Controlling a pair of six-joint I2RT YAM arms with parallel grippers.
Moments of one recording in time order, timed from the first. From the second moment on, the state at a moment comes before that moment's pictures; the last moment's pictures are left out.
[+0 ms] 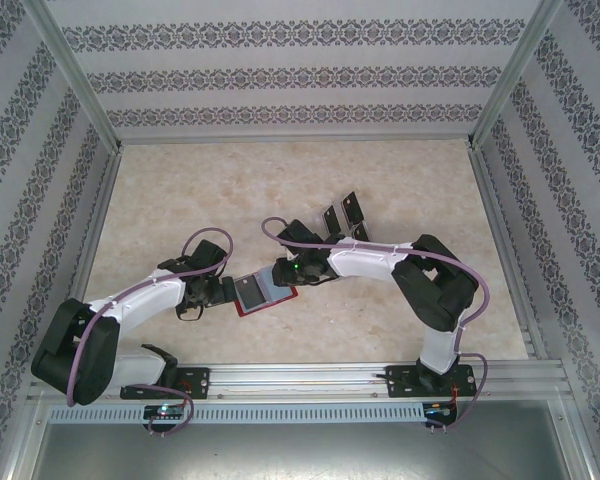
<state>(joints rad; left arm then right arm) -0.40 1.29 0.58 -0.64 -0.10 -0.71 0.84 1.85 1.10 -0.34 -0.22 0.68</state>
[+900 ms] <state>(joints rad) -0.40 1.30 0.59 -0.65 -0.10 -0.71 0.87 1.86 1.12 -0.35 -0.23 0.67</state>
